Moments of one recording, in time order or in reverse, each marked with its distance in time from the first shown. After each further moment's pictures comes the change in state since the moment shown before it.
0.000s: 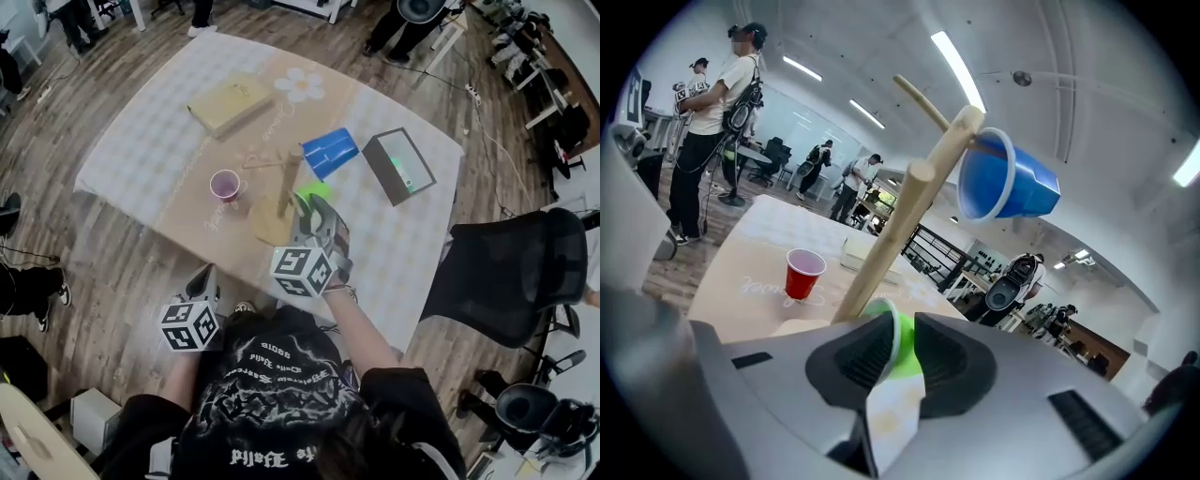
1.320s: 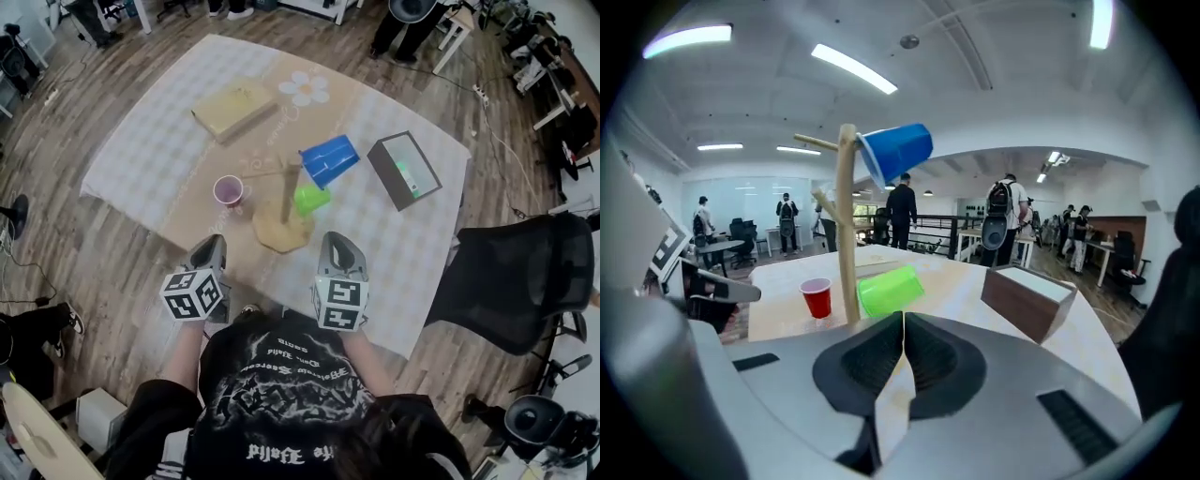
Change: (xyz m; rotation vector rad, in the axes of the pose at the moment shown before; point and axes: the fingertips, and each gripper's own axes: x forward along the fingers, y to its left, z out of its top) left arm 0.054 0.000 0.057 0.011 -0.062 -0.019; right arm -0.045 -0.015 -0.059 0.550 0.044 0.126
